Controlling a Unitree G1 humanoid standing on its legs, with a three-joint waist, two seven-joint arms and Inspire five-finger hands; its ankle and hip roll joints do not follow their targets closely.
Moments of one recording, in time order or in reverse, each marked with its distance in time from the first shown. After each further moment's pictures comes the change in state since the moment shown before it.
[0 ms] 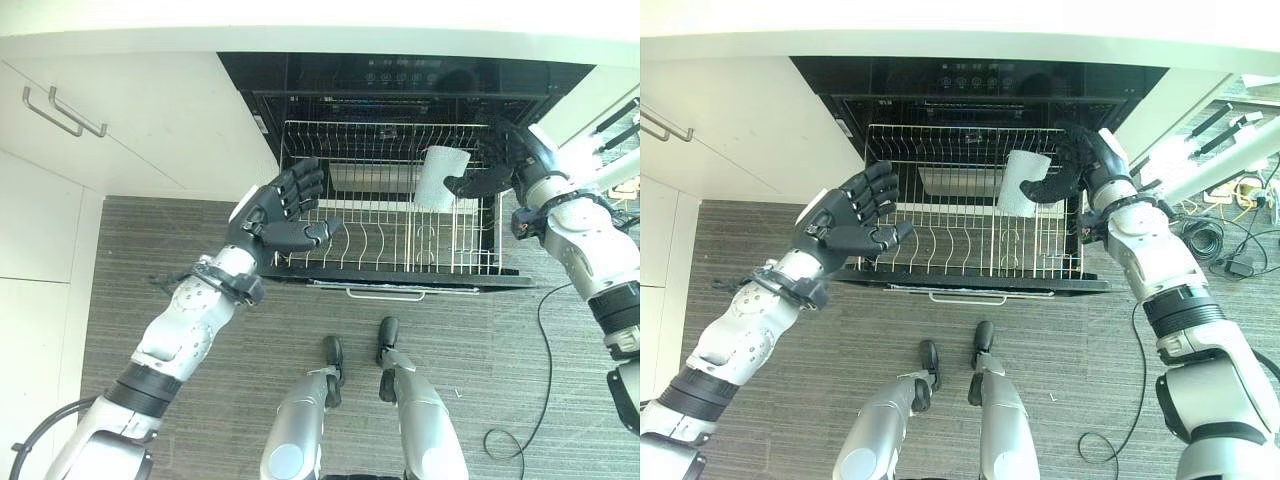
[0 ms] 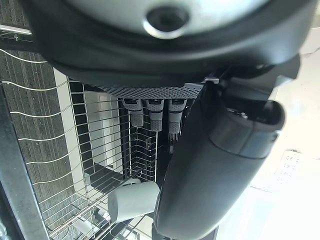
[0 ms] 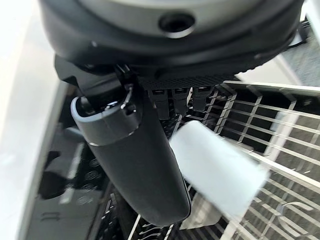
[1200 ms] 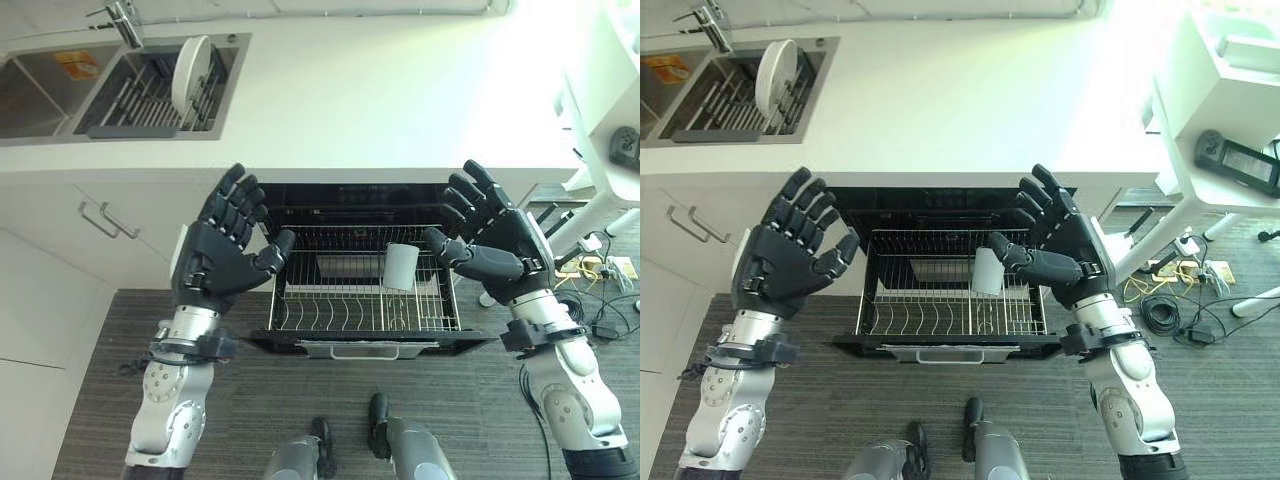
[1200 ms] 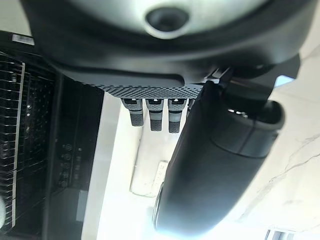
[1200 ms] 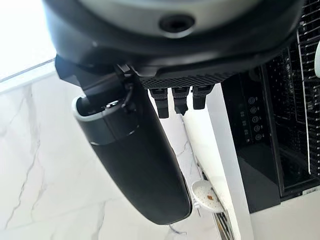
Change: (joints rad) left arm 0.467 -0.279 0.294 -0.249 0.147 -0.204 -0.063; right arm 0.824 0.351 -0.425 -0.687 0.240 -0.202 0.171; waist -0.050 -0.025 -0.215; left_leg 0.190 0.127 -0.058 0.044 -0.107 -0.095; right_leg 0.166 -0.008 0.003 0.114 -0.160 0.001
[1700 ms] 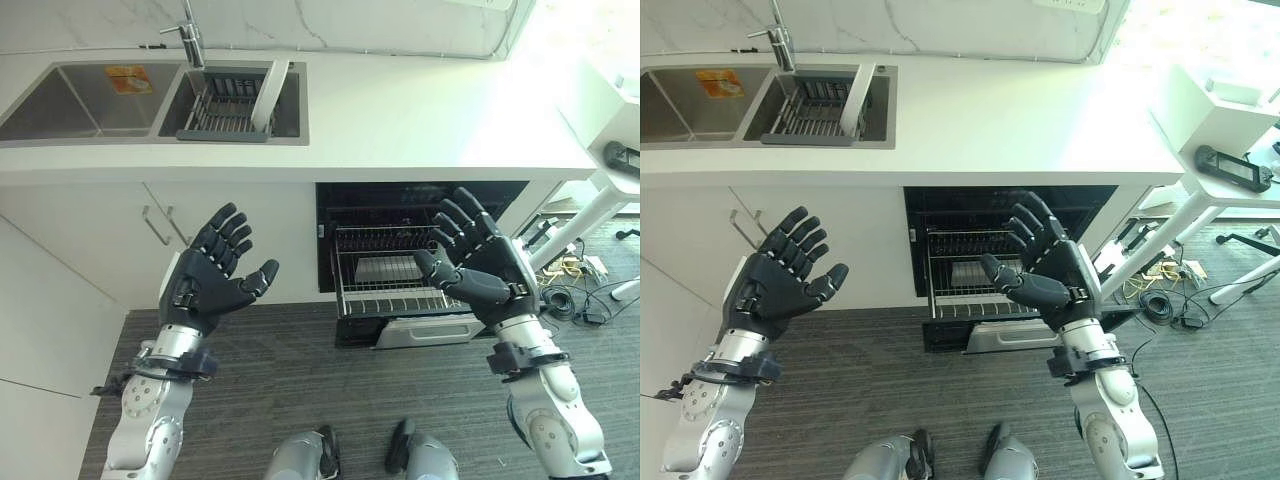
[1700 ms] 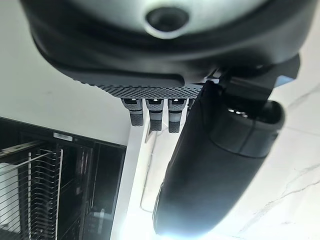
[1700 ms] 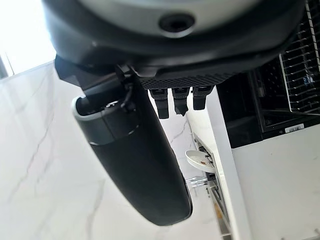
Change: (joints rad) left arm 0.049 0.061 0.067 0.053 -0.004 0.064 -0.045; right arm 0.109 0.027 0.019 -0.041 -0.024 -0.037 -0.048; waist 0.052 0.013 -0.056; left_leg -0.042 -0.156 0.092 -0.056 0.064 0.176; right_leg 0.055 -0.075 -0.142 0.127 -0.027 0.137
